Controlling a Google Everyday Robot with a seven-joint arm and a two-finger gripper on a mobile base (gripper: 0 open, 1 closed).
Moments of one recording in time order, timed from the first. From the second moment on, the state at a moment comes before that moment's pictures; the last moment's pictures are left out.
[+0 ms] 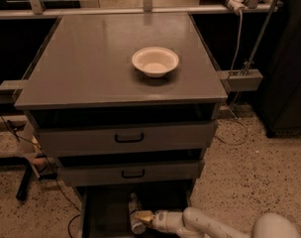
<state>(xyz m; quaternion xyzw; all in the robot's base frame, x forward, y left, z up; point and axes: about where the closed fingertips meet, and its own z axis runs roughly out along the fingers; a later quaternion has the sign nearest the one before) 0.479 0.041 0.174 0.11 0.83 0.55 0.07</state>
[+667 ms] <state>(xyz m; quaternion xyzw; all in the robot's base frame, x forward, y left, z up) 0.467 0.042 0.161 0.12 0.83 0.55 0.05</state>
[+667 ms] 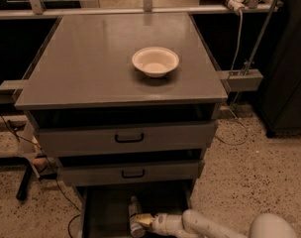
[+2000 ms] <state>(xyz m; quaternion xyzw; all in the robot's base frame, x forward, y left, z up) 0.467 0.042 0.161 0.12 0.83 0.55 0.05</state>
